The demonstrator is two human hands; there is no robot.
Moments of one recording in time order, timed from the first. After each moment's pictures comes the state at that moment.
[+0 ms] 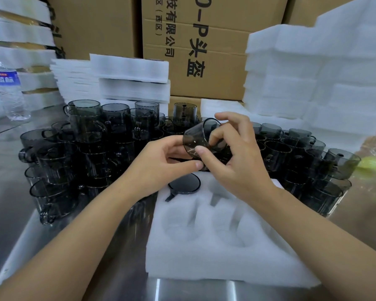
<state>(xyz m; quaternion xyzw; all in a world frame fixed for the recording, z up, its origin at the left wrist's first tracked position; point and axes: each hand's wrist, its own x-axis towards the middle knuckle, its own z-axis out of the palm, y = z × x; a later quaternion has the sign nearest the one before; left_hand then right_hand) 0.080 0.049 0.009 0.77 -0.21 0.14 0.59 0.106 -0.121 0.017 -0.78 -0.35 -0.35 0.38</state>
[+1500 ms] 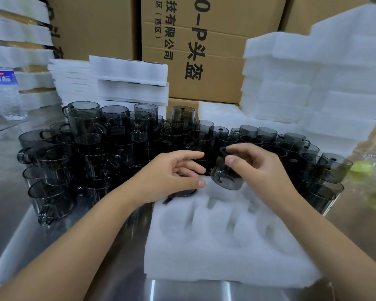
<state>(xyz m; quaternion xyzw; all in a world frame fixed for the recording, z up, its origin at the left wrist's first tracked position) 0.090 0.047 -0.004 0.77 -0.21 0.02 0.60 0.097 -0.160 0.021 -0.81 -0.20 -0.17 0.53</state>
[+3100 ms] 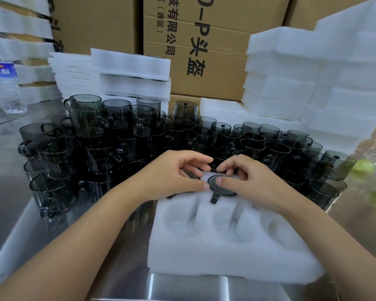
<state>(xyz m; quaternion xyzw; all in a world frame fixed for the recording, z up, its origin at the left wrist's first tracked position) 0.086 0.044 -0.002 0.81 -0.23 0.03 0.54 0.108 -0.166 0.007 -0.90 -0.24 -0.03 0.36</state>
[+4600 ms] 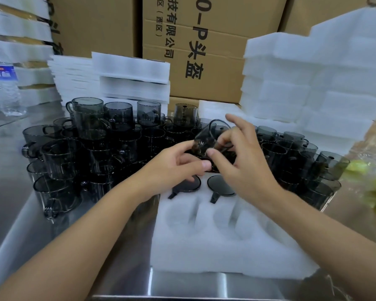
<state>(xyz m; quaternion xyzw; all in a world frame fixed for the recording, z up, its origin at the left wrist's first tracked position) 0.083 0.042 0.002 0.75 -0.23 0.03 0.62 0.095 -0.131 0.022 -0.83 -0.32 -0.27 0.36</state>
